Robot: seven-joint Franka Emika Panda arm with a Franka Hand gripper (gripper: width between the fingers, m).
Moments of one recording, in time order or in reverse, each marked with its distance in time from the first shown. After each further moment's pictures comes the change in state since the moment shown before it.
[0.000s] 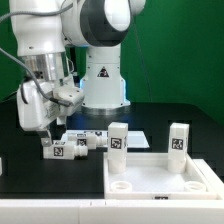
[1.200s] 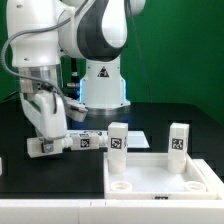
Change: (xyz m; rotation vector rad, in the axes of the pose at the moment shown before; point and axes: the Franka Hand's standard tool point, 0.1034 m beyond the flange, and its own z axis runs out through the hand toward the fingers) arm 0.021 -0.014 0.003 0.005 0.091 -0.752
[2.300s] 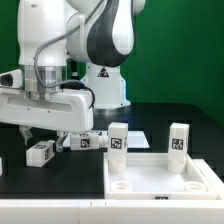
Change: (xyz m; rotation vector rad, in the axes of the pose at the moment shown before) arm 0.001 -0.002 0.002 -0.019 0.003 -0.576
